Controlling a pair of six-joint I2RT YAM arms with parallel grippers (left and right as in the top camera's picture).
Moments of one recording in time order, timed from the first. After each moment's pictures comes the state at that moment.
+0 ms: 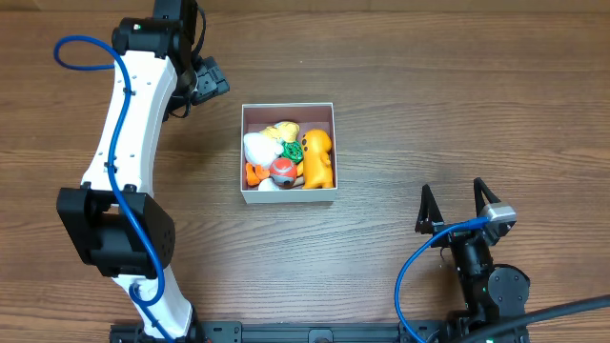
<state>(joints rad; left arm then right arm) -0.07 1.97 1.92 -1.31 -0.12 -0.61 0.06 0.01 0.02 0.03 -0.12 0.17</state>
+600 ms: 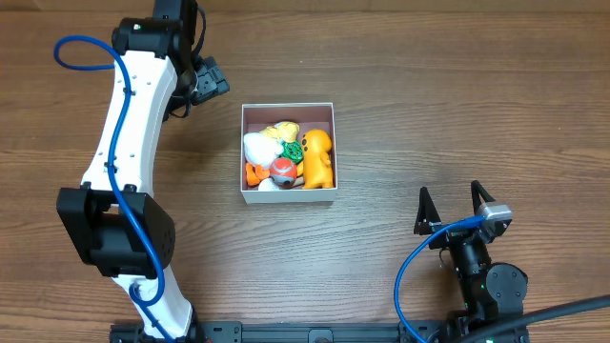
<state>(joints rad) -0.07 1.97 1.92 -1.31 -0.12 -0.61 0.06 0.01 0.02 -0.02 -0.12 0.16</state>
